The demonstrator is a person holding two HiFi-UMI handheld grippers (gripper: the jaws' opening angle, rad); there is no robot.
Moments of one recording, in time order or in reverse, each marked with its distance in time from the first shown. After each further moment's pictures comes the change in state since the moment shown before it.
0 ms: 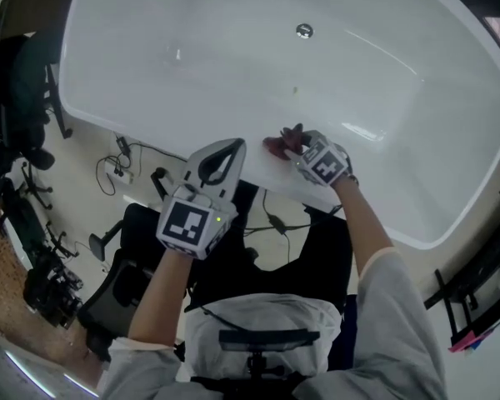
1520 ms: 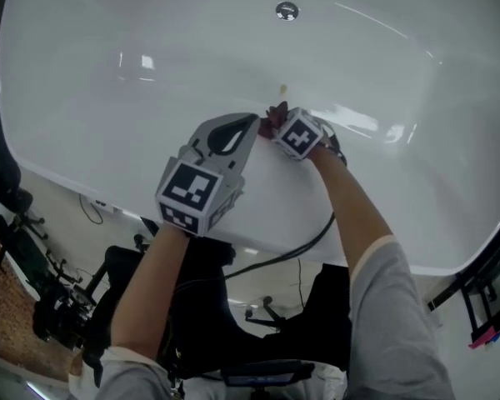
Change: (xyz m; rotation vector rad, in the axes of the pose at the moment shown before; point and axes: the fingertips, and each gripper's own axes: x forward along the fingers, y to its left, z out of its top) left arm 0.170 0.036 -0.115 -0.020 0.156 -0.179; right arm 0.160 -0.112 -0.027 0.081 0.120 -0.032
